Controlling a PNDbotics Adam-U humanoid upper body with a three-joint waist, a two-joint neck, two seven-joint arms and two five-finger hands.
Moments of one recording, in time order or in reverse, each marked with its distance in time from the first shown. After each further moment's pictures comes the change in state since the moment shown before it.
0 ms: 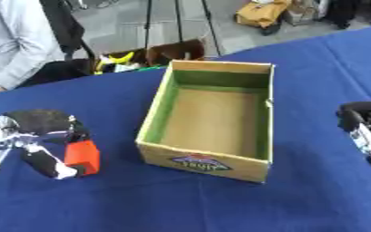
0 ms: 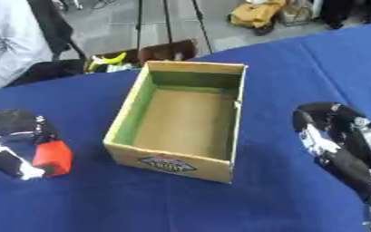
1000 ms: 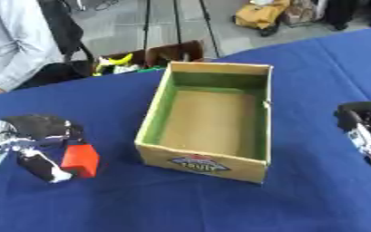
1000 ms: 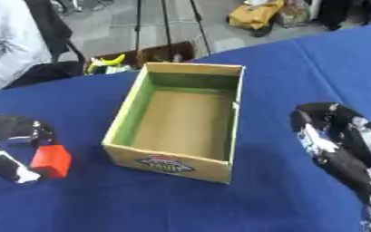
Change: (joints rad) left arm 0.006 0.008 -0.015 0.033 0.010 0.007 -0.007; right arm 0.001 0.000 0.000 0.000 0.000 0.000 0.000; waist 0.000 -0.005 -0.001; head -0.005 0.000
